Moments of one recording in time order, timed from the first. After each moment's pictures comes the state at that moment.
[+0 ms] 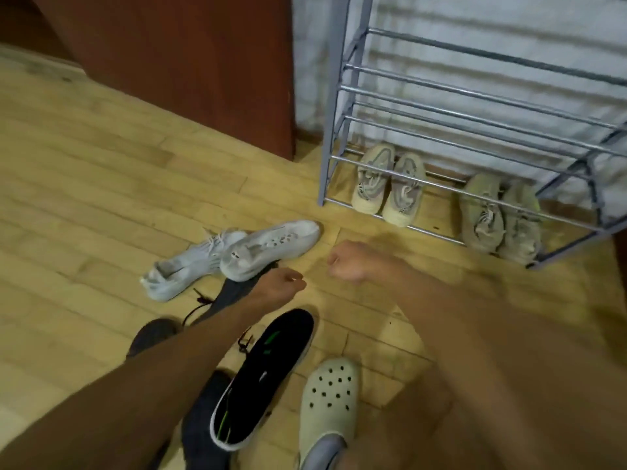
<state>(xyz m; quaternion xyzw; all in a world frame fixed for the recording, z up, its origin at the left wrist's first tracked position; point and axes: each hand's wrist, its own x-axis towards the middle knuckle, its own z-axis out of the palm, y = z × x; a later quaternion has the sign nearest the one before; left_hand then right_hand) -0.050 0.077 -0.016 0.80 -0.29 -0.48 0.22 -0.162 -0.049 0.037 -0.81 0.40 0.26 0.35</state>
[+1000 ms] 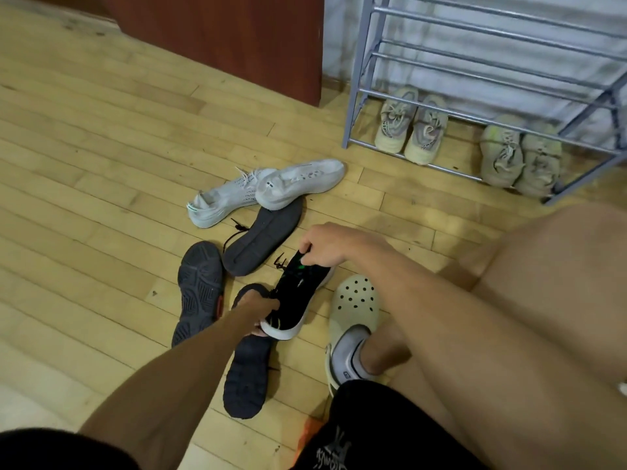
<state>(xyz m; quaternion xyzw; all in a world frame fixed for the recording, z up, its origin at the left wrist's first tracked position) -0.086 0.276 -0.081 0.83 -0.01 -0.53 0.19 -0.173 0.116 0.053 -0.86 0.27 0.28 0.33</state>
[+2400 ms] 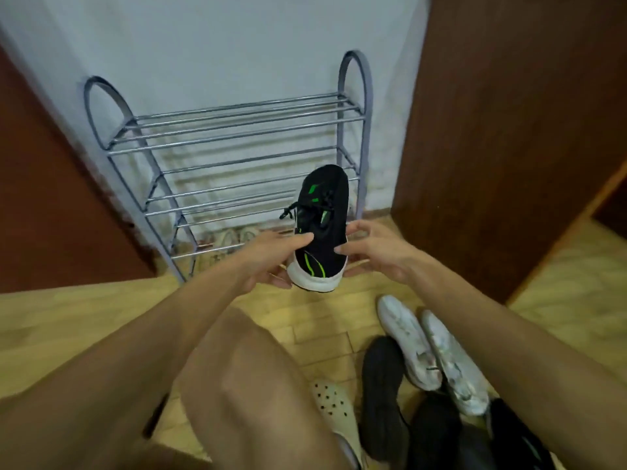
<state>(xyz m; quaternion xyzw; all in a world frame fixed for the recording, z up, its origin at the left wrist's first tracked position) -0.313 0.021 0.251 0.66 -0.48 -0.52 0.25 -0.504 -0.021 0.218 -0.53 0.50 -0.29 0.62</state>
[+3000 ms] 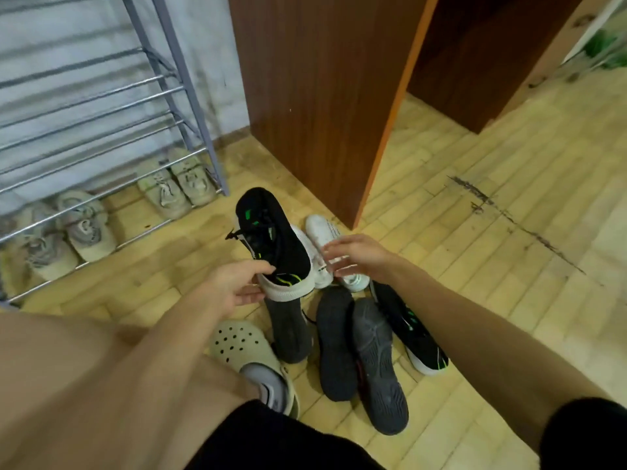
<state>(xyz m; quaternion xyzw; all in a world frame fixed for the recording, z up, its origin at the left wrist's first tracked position) -0.438 0.057 0.104 0.65 -0.36 -0.66 0.12 -0.669 0.094 0.063 -0.30 0.68 -0.31 0.59</state>
